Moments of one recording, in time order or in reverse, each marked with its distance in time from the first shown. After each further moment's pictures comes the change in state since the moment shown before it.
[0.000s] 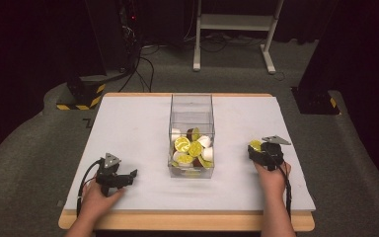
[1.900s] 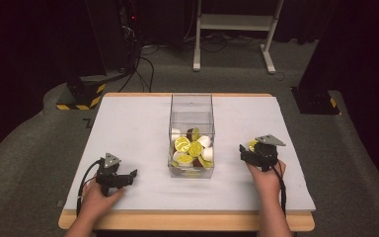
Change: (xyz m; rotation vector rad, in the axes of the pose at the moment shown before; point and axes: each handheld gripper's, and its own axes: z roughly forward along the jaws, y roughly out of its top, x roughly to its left) left arm 0.000 0.000 0.000 -0.005 0.001 -0.007; right arm 0.032 0.013 -0.023 -0.068 0.035 -0.053
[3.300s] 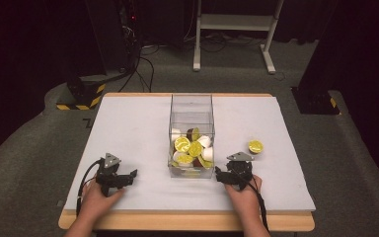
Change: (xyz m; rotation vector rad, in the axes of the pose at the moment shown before) left arm 0.000 0.000 0.000 0.006 -0.001 0.007; right arm 0.076 -0.040 0.010 0.155 0.102 -0.097
